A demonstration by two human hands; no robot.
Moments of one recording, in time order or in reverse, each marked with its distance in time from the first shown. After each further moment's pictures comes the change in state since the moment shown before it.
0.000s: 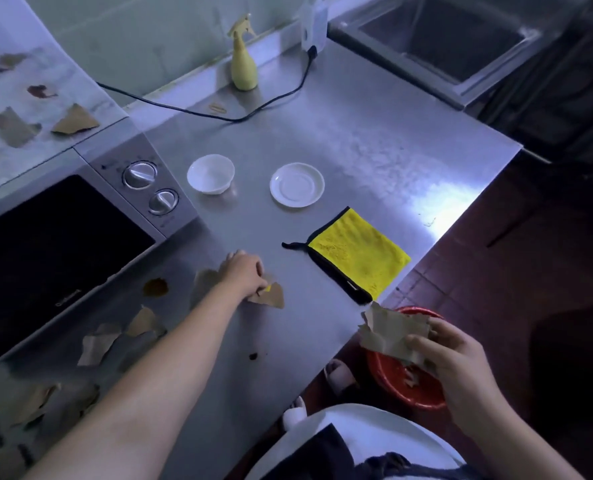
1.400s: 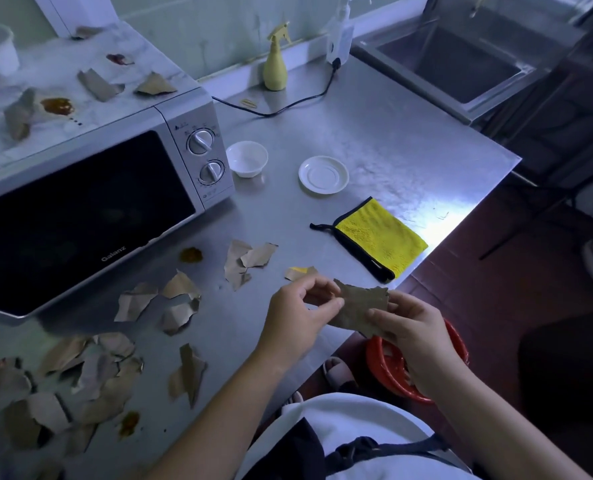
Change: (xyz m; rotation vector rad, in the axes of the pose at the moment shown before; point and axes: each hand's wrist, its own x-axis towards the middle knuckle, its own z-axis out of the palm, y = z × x) left_hand -0.213 0.009 -0.002 -1.083 0.183 0.375; right_hand -0.076 0.004 0.099 0.000 -0.158 -0.103
